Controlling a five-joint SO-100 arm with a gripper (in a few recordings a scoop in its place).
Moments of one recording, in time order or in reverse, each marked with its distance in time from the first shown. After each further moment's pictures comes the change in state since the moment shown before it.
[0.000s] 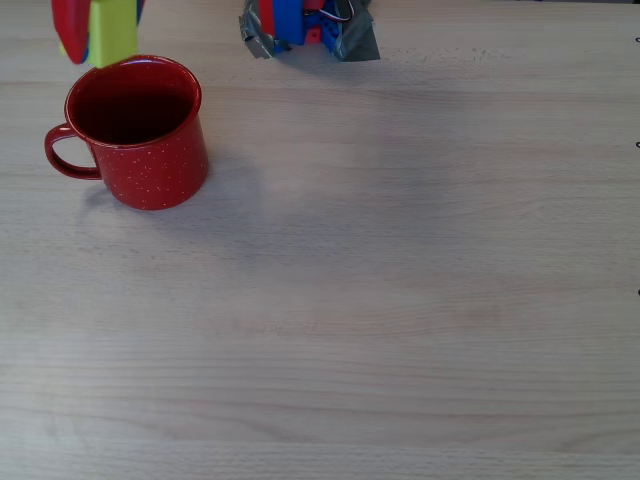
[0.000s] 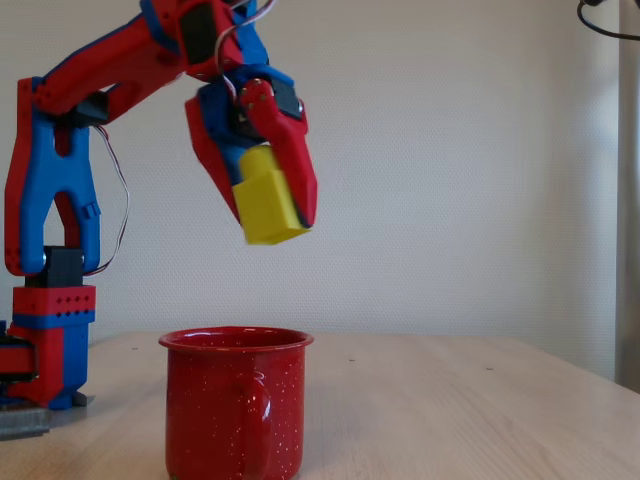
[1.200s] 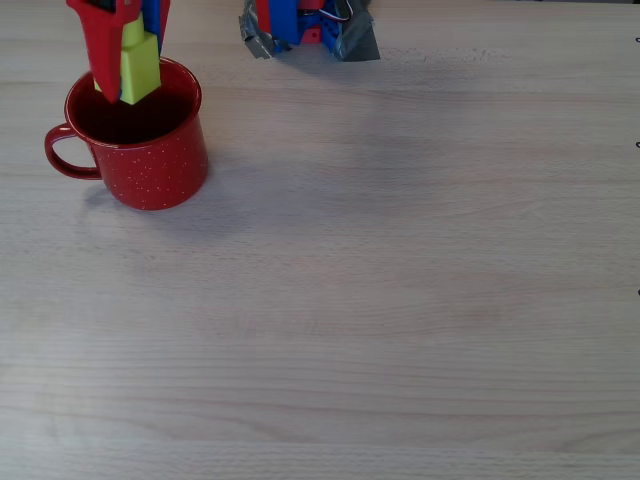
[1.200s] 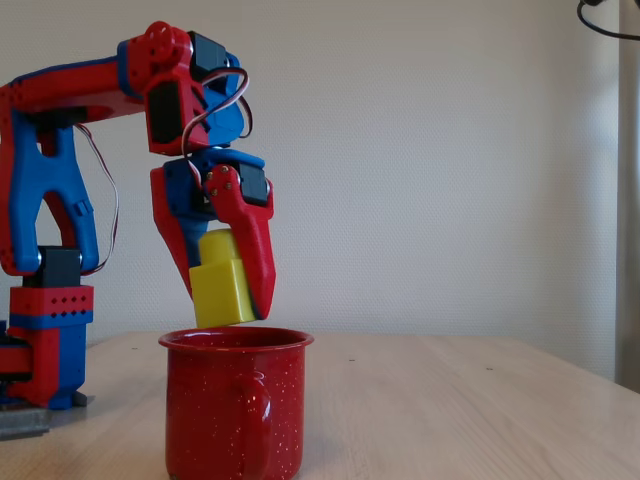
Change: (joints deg) arm 2.2 7.8 31.0 -16.9 -6.9
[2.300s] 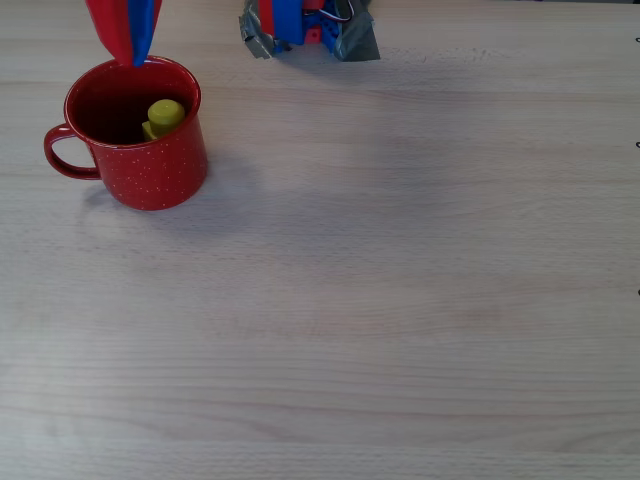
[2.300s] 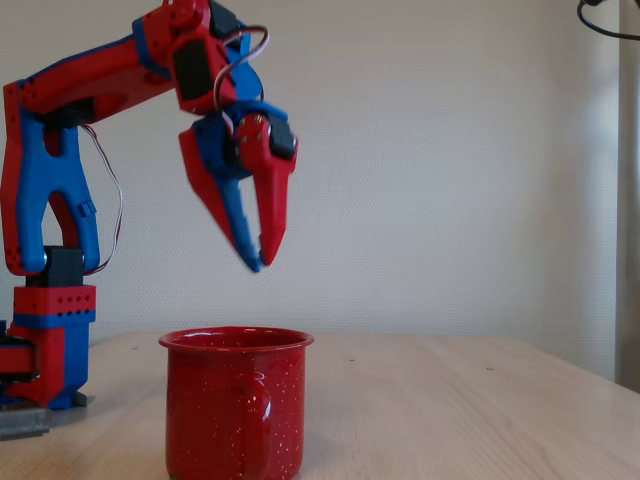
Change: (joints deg) arm -6.0 -1.8 -17.0 4.8 5.4
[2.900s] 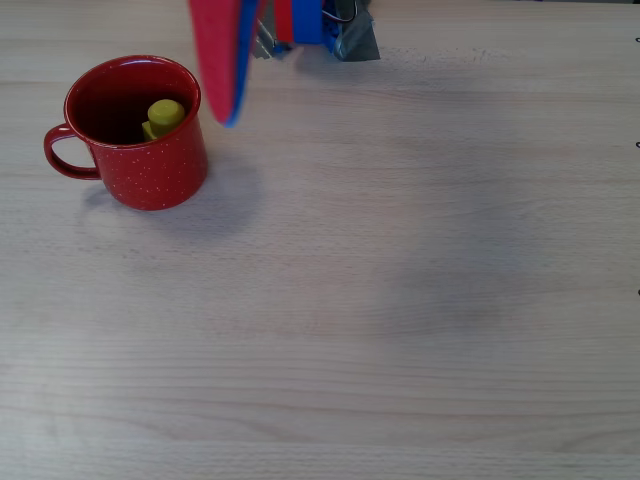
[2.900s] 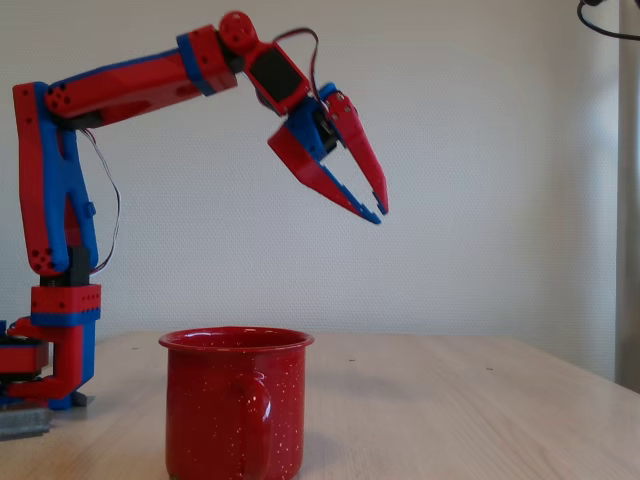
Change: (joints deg) arm -22.9 0.0 3.1 -24.9 3.2
